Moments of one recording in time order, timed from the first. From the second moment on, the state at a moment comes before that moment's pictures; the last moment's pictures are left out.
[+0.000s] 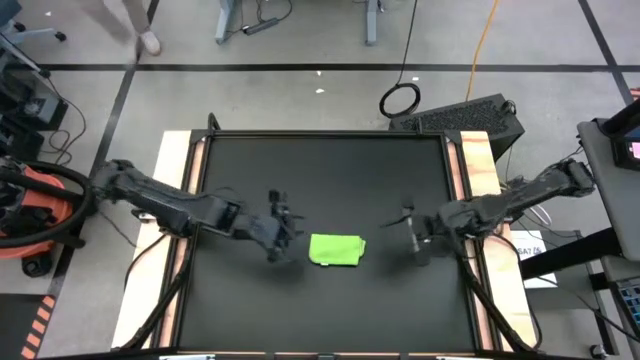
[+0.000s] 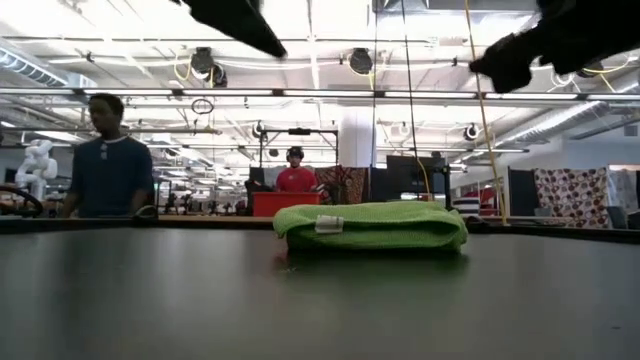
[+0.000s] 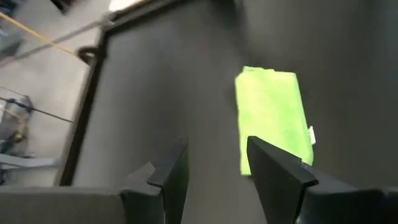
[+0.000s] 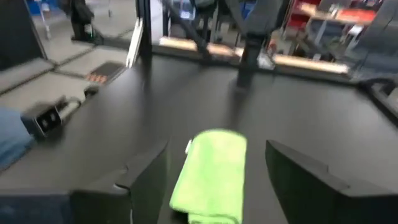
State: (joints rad) left arm -0.29 1.40 1.10 -0.44 -0.42 0.11; right arm 0.31 0.78 0.36 0.15 0.13 -0.03
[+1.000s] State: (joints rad) left arm -0.49 0.63 0.01 0.54 -0.73 -0.02; right arm 0.31 0.00 0.08 -0.16 0.24 0.03
